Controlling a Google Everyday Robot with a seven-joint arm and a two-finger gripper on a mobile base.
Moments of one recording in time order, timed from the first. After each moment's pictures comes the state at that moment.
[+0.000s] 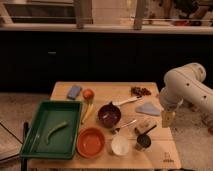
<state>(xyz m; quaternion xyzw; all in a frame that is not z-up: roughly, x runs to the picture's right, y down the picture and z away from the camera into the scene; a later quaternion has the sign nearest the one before) 0.291 0.115 0.681 -0.28 0.02 0.03 0.96</state>
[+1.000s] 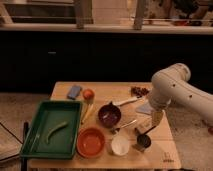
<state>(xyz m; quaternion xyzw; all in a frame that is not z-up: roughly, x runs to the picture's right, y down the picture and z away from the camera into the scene) 0.241 0.113 0.699 -0.28 0.01 -0.01 0.96</state>
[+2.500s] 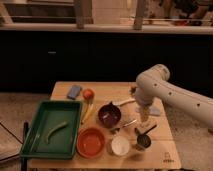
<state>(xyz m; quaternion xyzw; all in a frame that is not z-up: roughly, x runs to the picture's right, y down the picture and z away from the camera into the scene) 0.194 0.109 0.751 -0.28 -0.03 -0.09 0.96</state>
